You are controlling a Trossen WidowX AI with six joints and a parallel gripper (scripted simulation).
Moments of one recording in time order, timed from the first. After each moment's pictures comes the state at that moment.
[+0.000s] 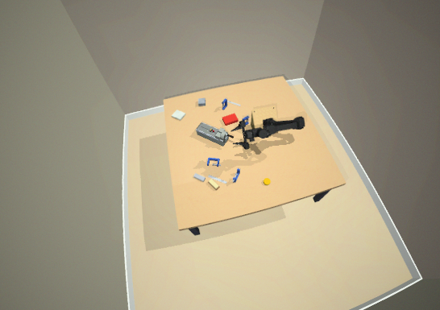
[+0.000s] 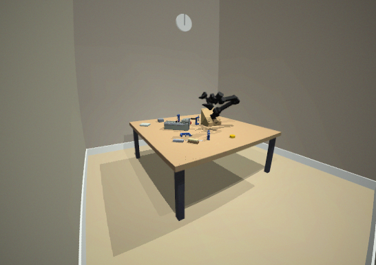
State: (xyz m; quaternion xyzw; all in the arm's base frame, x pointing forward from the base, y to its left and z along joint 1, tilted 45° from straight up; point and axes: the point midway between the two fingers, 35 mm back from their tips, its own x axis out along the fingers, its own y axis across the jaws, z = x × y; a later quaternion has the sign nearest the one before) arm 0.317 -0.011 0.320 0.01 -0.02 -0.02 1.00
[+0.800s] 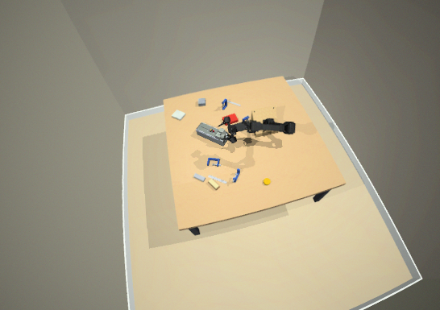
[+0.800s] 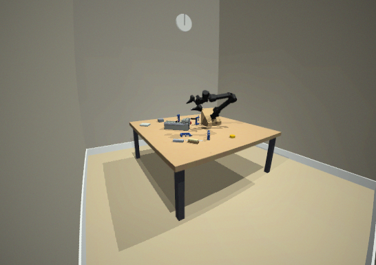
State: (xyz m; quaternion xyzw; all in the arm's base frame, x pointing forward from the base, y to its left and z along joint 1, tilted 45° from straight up) arm 0.385 -0.047 0.221 0.06 0.19 0.04 0.98
